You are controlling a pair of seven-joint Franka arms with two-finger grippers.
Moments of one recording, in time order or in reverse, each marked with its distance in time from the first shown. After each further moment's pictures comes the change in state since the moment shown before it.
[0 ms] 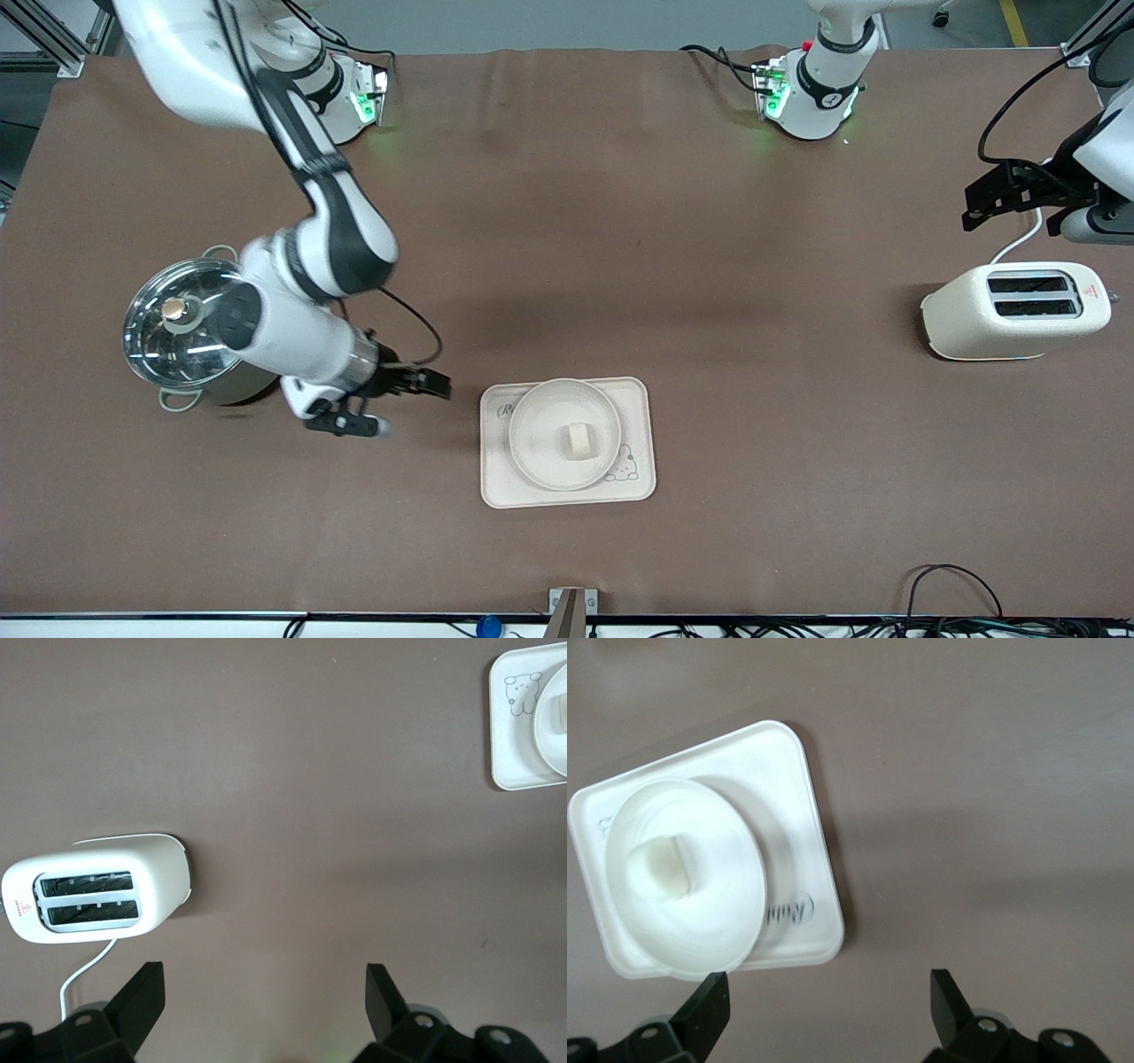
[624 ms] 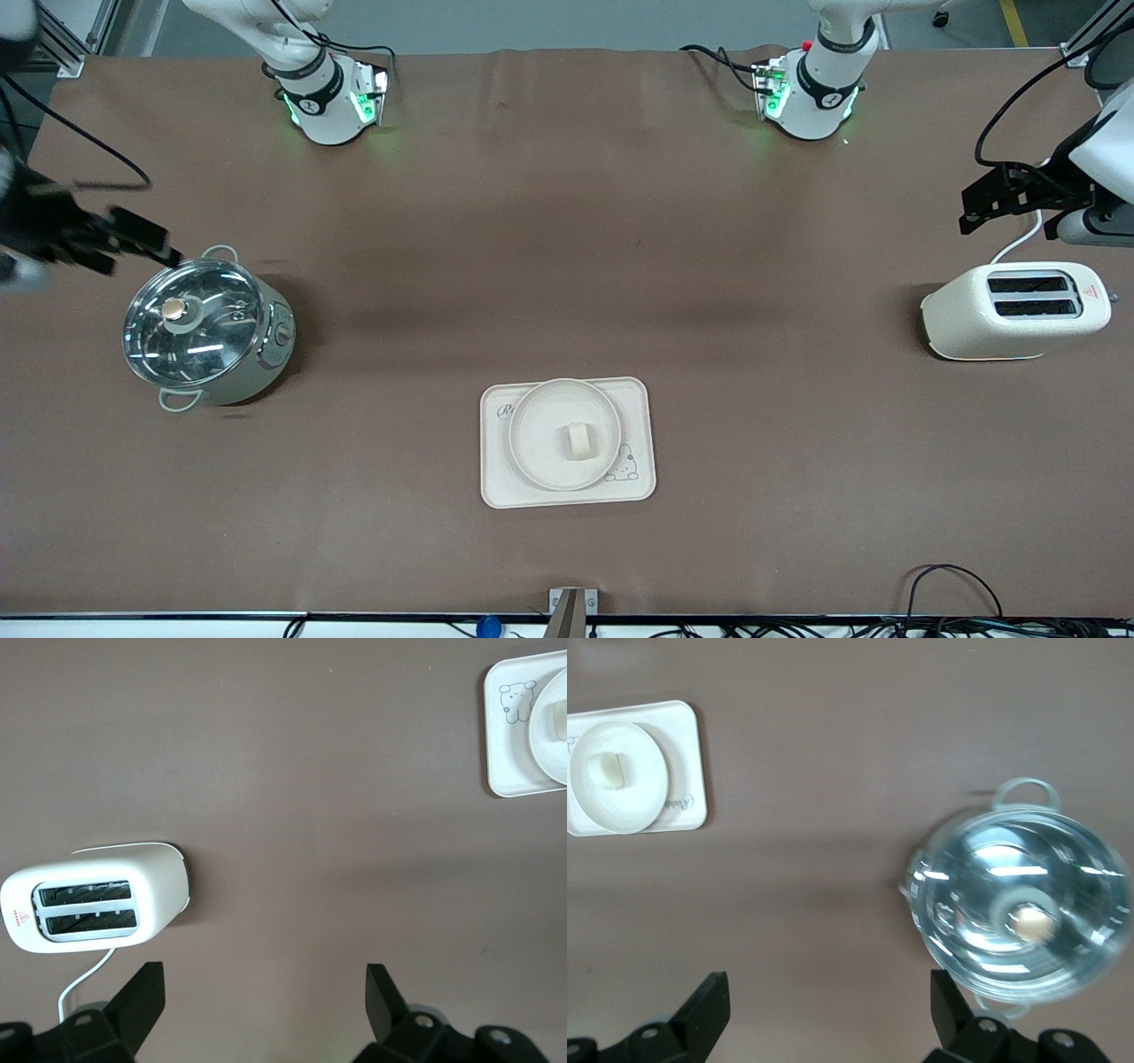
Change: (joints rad) left arm -0.003 0.001 -0.003 -0.003 0.000 0.025 0.000; right arm -0.352 -0.512 -0.006 -0.018 -0.162 -0.650 -0.316
